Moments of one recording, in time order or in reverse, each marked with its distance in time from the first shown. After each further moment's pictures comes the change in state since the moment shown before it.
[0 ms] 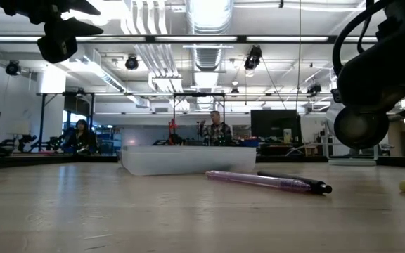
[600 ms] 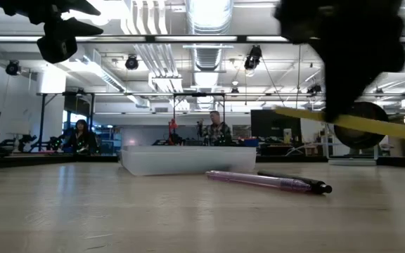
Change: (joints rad) left arm 0.000 0.000 -0.001 0.000 0.000 -0.004; right arm -0.067 -0.160 0.059 -0.057 0.524 -0.449
